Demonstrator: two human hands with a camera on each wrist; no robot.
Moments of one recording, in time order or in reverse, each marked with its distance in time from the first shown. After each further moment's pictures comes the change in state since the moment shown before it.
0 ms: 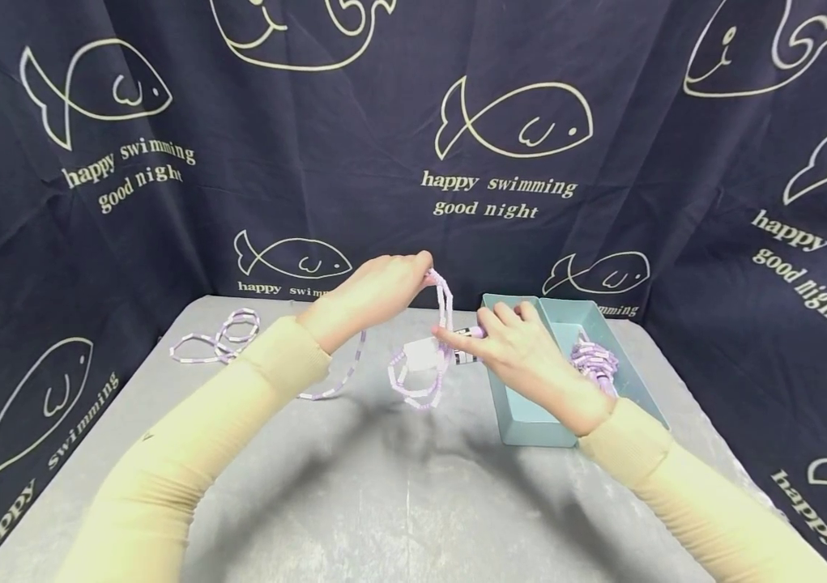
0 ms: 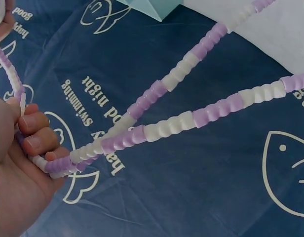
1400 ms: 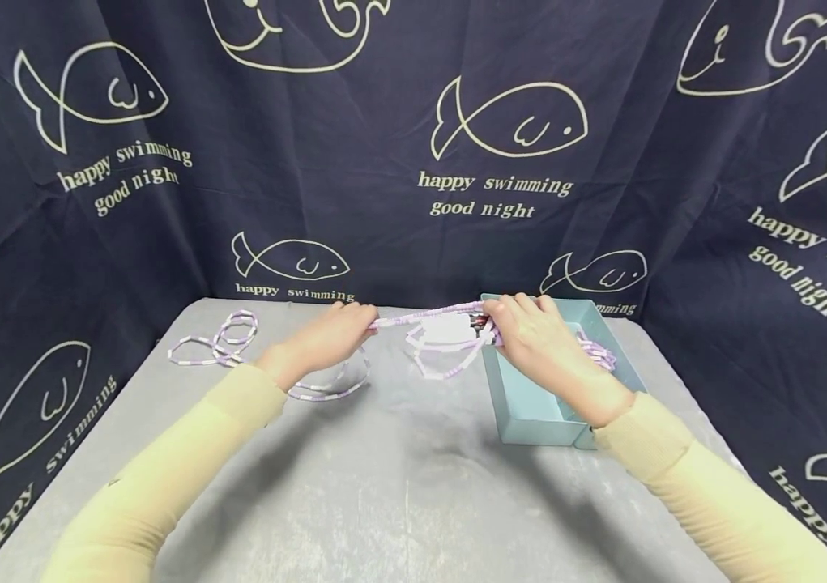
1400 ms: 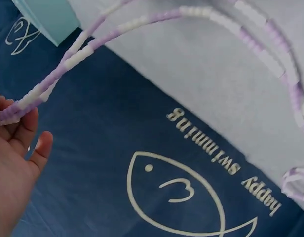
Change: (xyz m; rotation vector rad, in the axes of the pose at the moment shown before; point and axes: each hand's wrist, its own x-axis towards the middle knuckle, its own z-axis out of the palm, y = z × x) left_hand -0.069 -0.054 0.075 -0.105 -0.099 0.035; right_hand -0.010 0.017 -0.009 0.137 -0.061 0.174
